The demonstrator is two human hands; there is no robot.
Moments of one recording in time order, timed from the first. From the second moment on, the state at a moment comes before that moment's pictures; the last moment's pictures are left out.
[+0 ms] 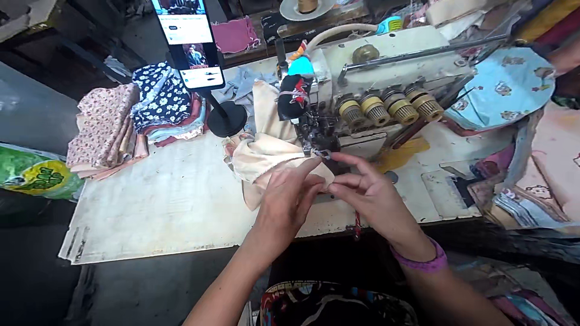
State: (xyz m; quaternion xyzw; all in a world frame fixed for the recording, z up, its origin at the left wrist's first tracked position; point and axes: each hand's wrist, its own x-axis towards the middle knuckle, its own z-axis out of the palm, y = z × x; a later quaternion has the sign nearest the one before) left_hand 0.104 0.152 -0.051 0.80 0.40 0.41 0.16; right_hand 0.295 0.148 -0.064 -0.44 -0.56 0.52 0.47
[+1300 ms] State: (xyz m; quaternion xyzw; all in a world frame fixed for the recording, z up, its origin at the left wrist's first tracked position) left_hand 0.126 0.133 -0.054 0.84 0.39 0.35 -0.09; right_hand 0.319 0.160 -0.046 -0.47 -0.70 0.34 0.42
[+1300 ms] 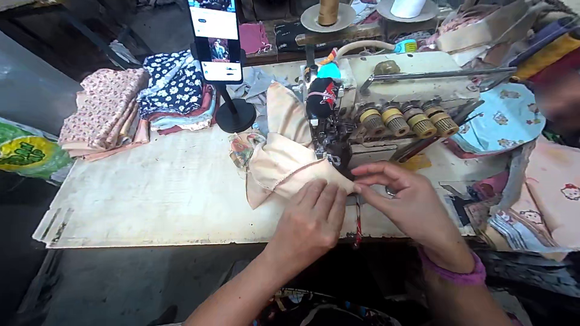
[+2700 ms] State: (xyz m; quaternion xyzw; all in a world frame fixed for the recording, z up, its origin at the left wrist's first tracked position) left_hand 0.095 0.112 0.041 0.83 0.34 0.33 0.29; right_hand 0.318 0.109 0.011 -0.32 -0.63 0.51 0.50
